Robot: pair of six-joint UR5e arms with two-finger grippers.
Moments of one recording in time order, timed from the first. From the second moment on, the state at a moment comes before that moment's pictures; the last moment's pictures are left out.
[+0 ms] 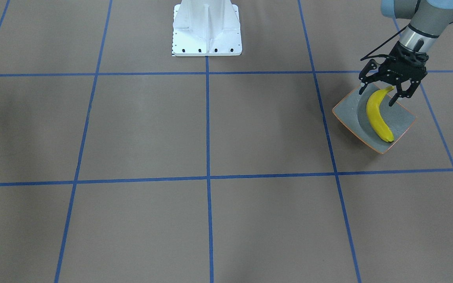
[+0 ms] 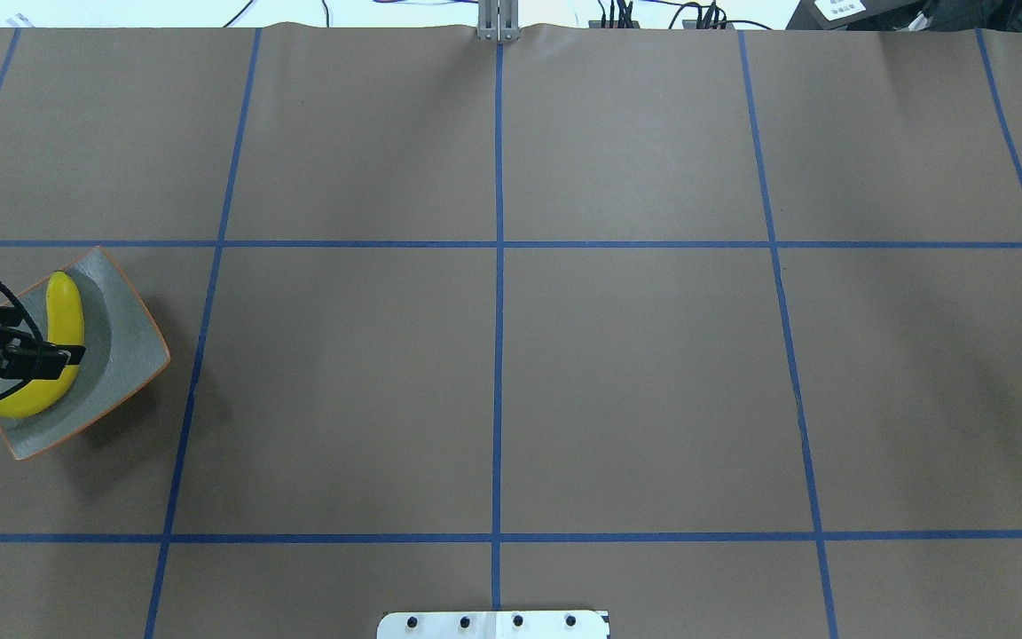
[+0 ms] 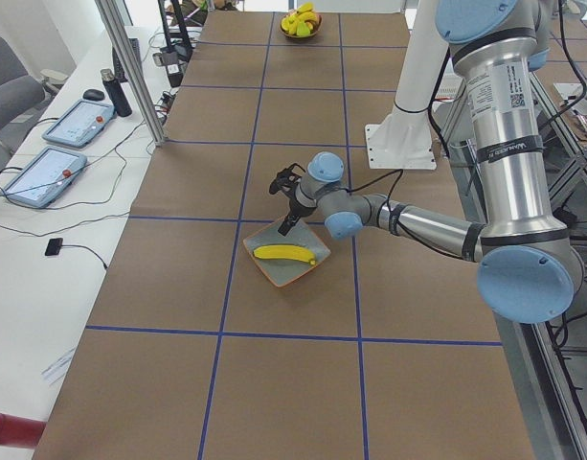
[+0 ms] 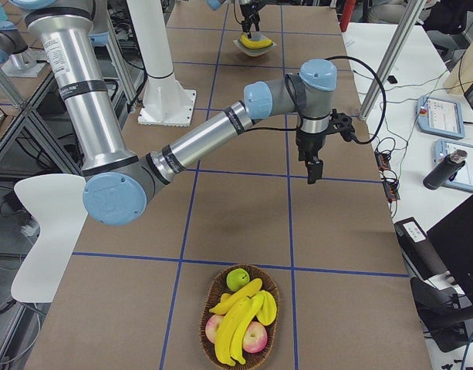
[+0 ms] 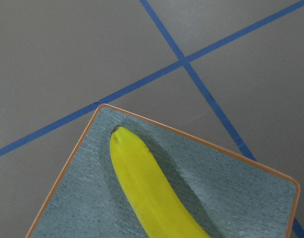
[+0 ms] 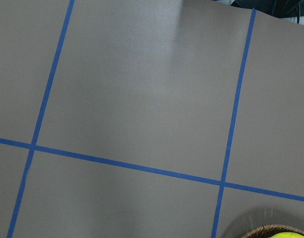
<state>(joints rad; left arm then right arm) -0.83 -1.34 -1.99 -2.36 -1.96 -0.57 1.47 -1.27 1.86 -1.94 2.23 0.02</state>
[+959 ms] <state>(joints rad) -0.90 -1.41 -2.01 -2.36 -2.06 -0.58 1.61 -1.54 1.73 -1.70 2.23 -0.45</state>
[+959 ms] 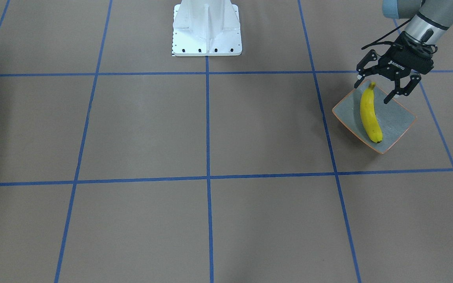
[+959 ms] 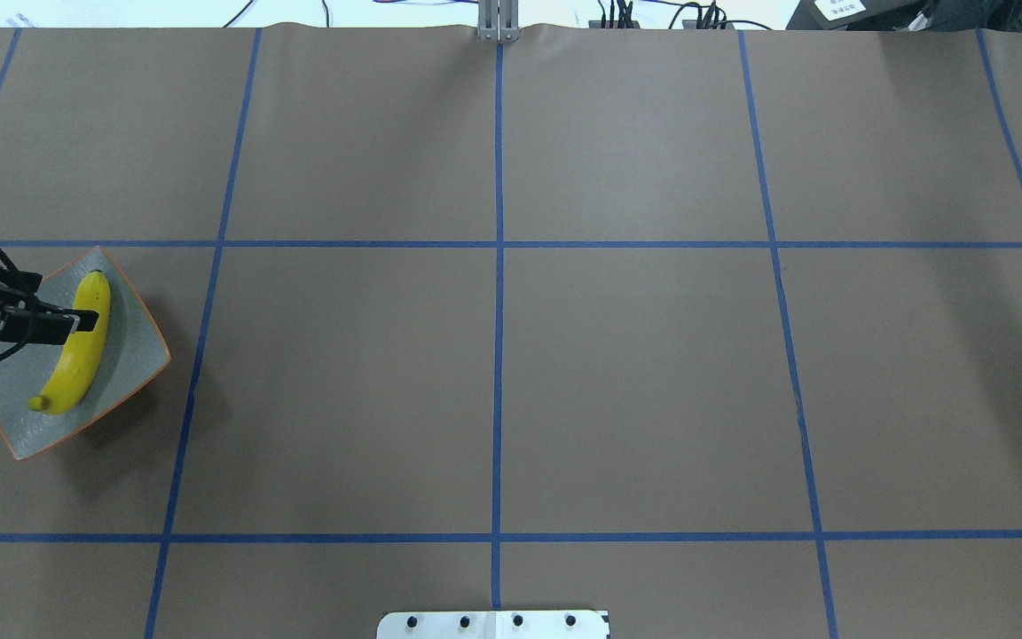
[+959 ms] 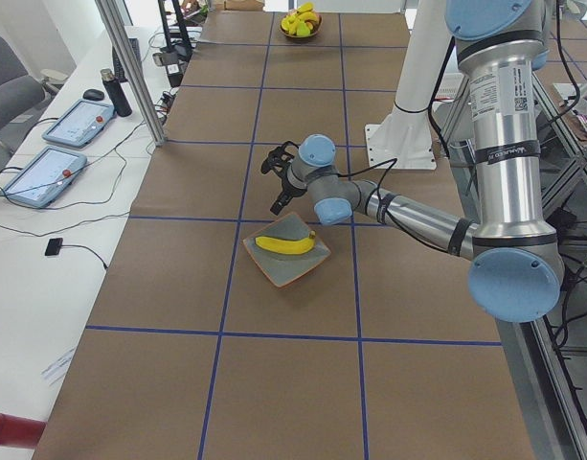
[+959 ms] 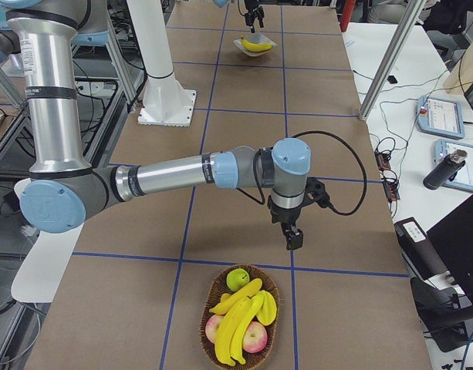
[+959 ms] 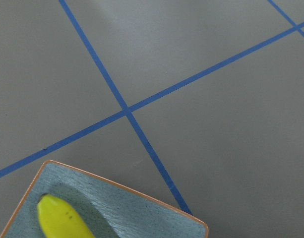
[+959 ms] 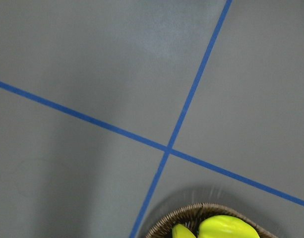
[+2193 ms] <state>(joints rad) -0.90 -1.41 -2.01 -2.36 -2.05 -0.58 1.68 -1.77 1.40 -1.14 2.19 -0.70</state>
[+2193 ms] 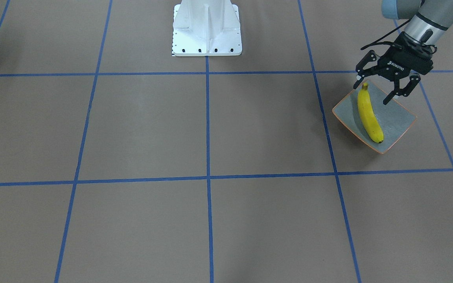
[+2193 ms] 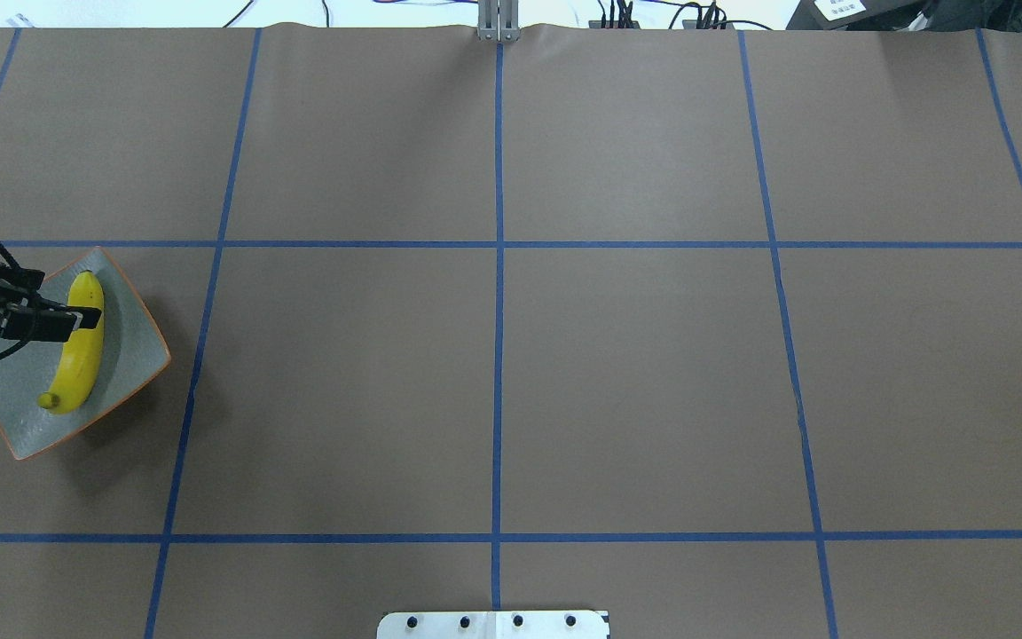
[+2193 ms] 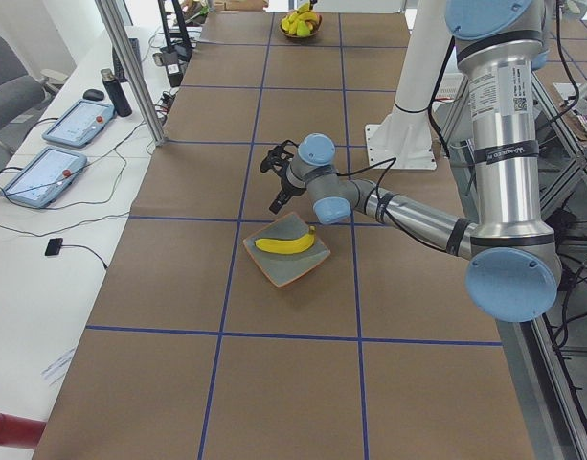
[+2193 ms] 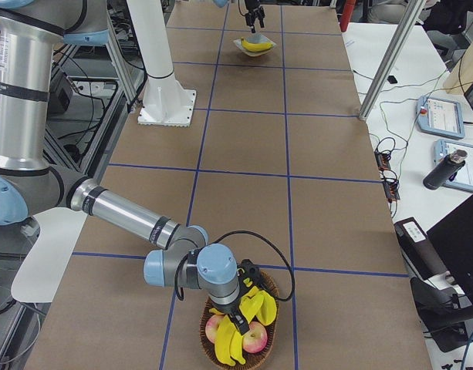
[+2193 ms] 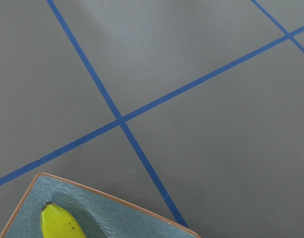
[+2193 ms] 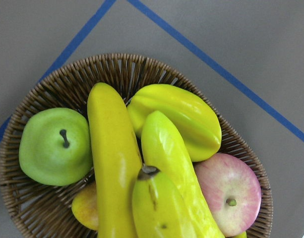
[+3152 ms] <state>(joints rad) -0.90 -1.41 -2.01 -2.36 -2.05 -0.58 1.67 -1.75 1.39 -1.15 2.12 -0.69</state>
